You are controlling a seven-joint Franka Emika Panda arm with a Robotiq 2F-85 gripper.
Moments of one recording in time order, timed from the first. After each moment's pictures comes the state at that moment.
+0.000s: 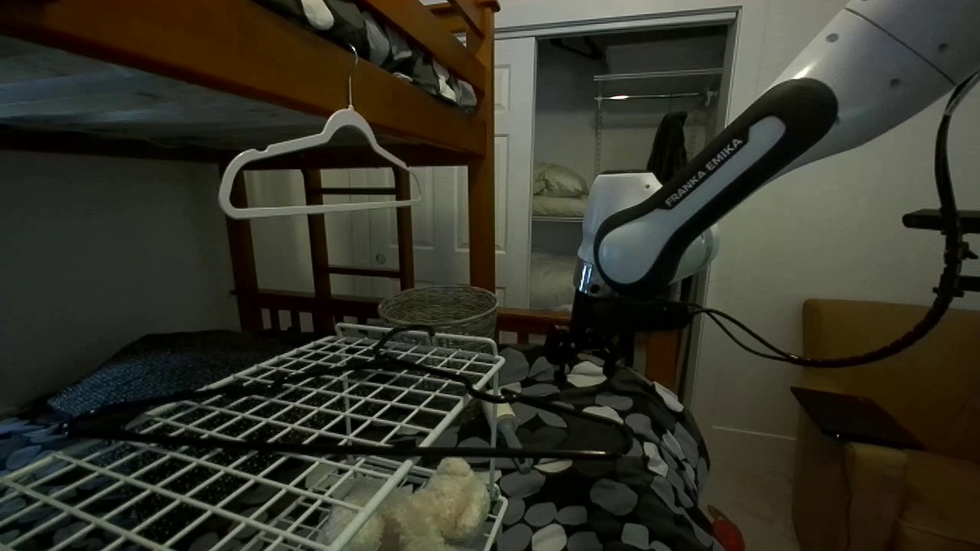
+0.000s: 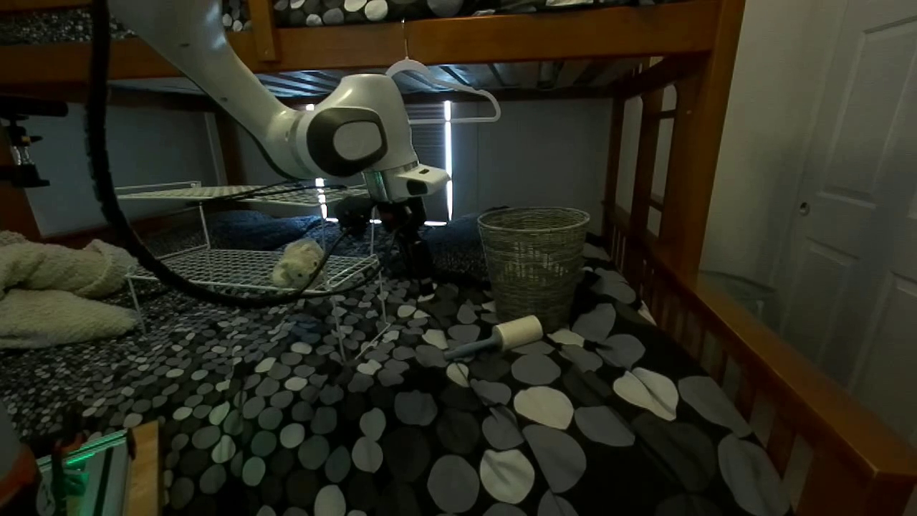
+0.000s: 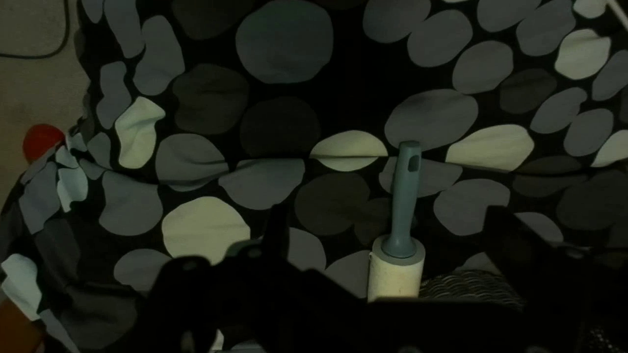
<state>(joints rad) -0.06 -0.06 0.20 -2.40 -0.08 2.56 0.45</state>
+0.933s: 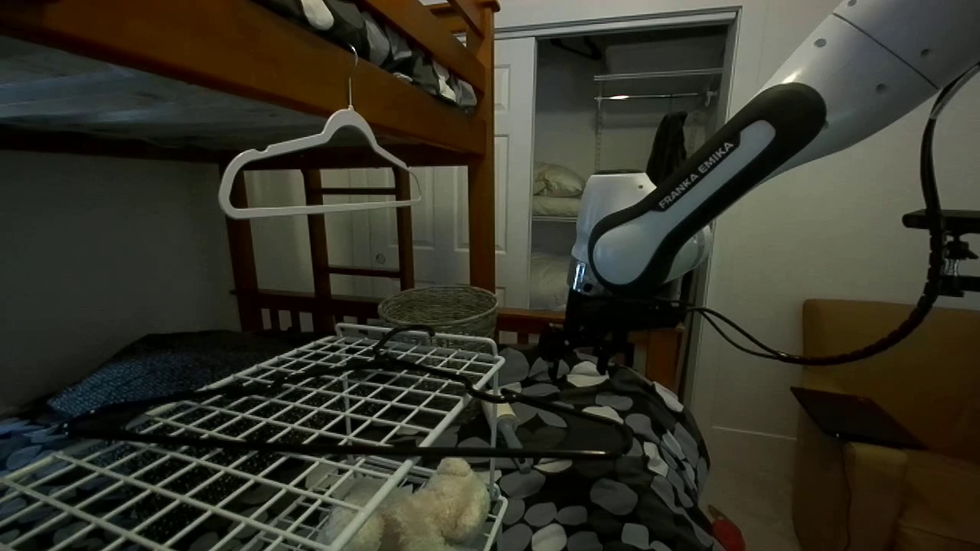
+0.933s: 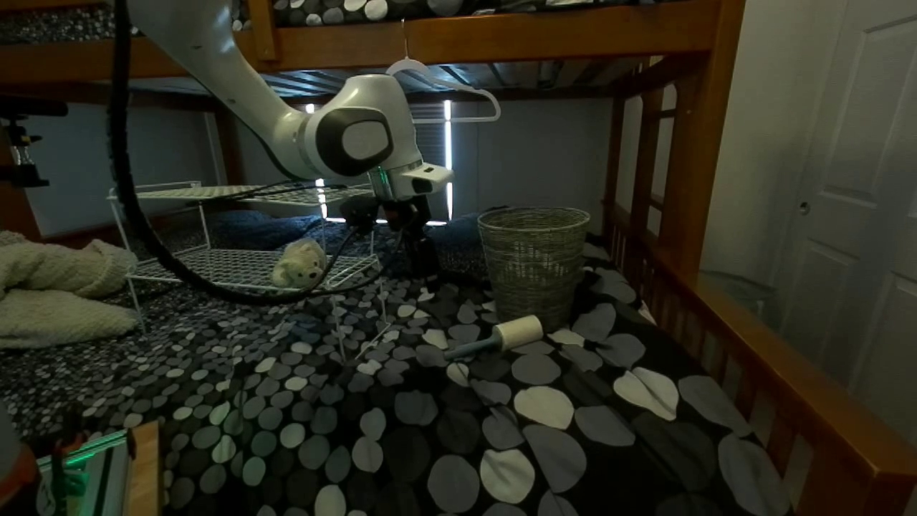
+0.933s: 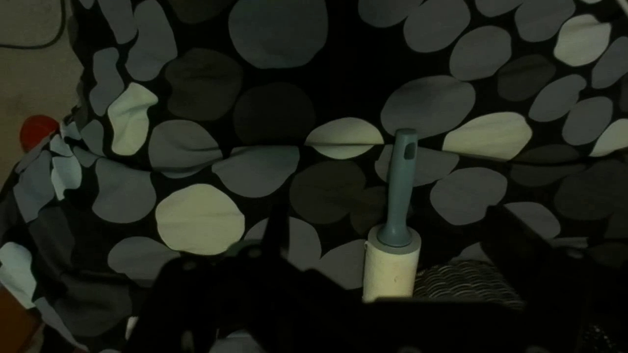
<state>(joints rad) -0.03 -0.03 0.18 -2.37 -0.12 2.57 0.48</state>
